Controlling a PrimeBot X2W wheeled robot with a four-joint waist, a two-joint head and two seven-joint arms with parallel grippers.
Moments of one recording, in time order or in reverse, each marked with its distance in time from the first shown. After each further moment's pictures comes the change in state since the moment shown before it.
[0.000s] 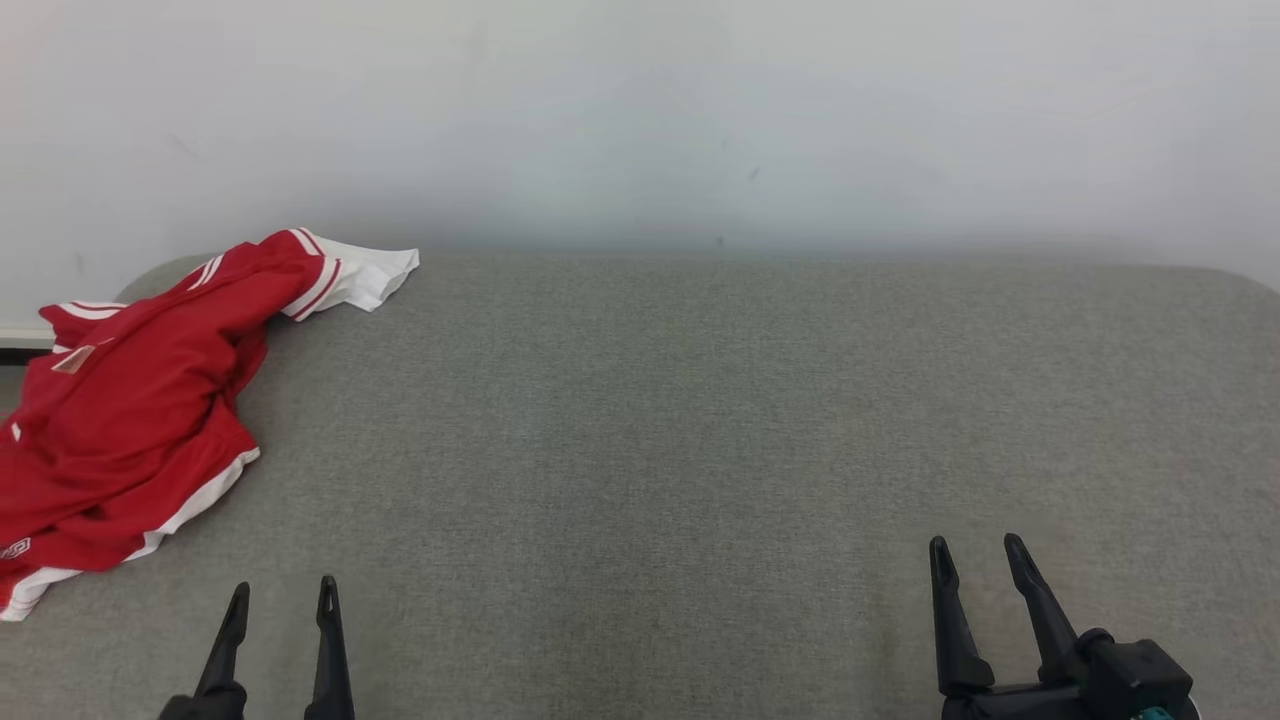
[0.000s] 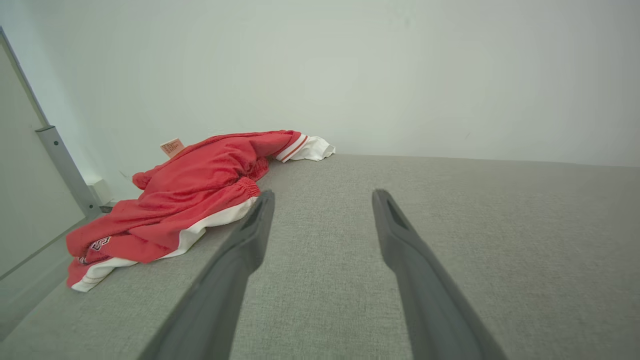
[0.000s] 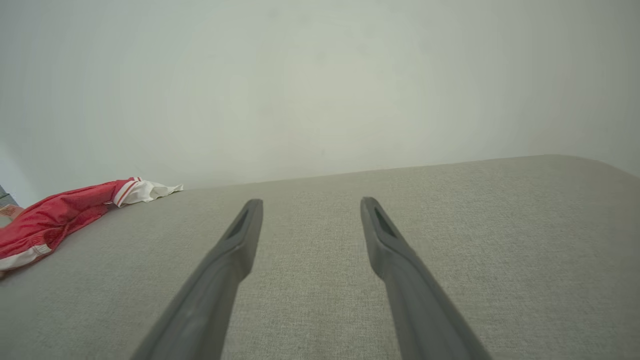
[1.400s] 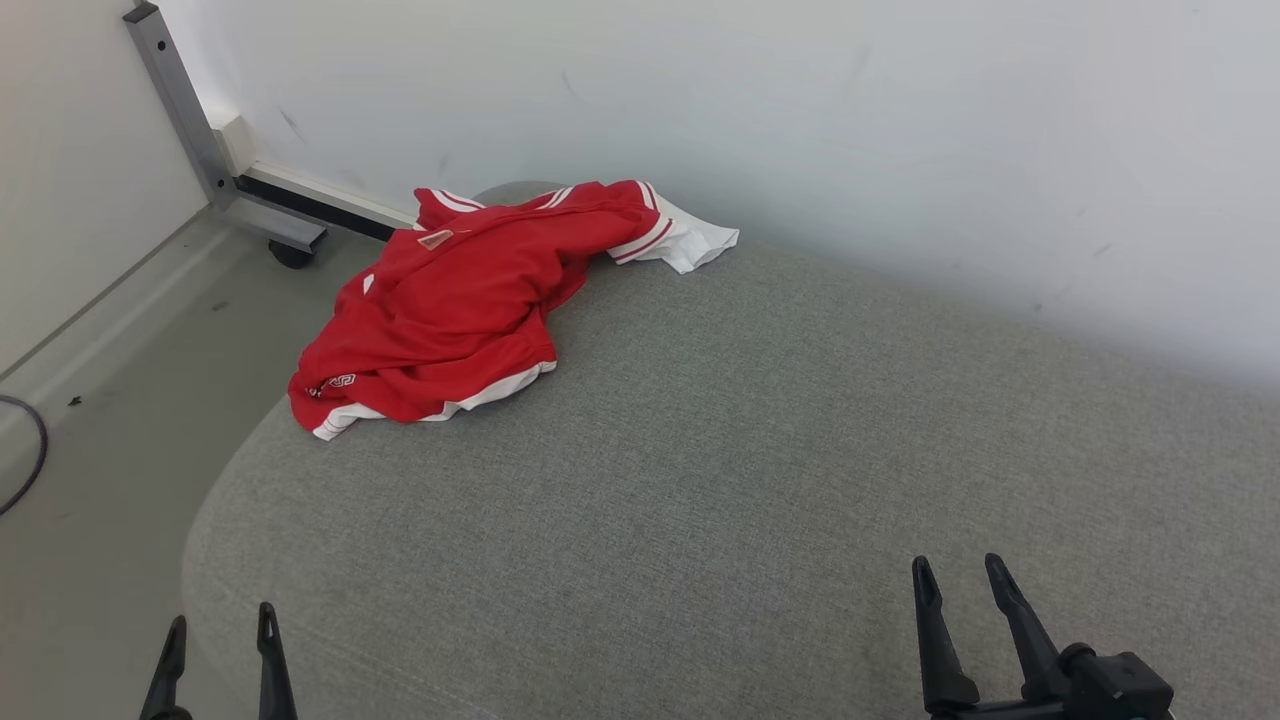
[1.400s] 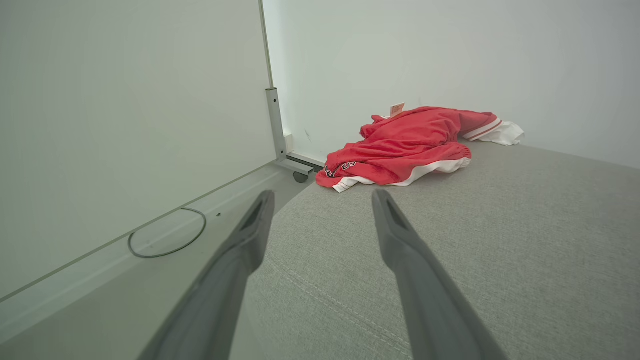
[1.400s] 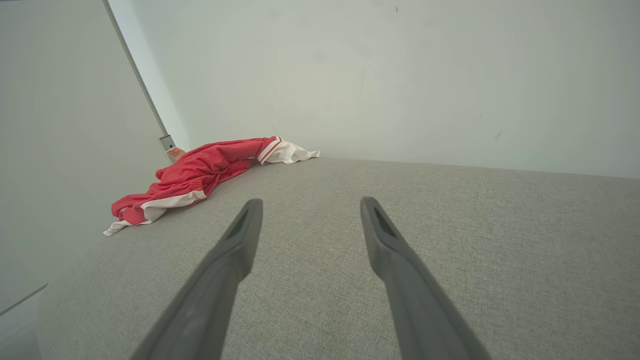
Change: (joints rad) left arm 0.024 0.011 0.079 0.020 0.010 0.026 0.000; right arm 0.016 0.000 0.031 0.027 0.024 0.000 0.000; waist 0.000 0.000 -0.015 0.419
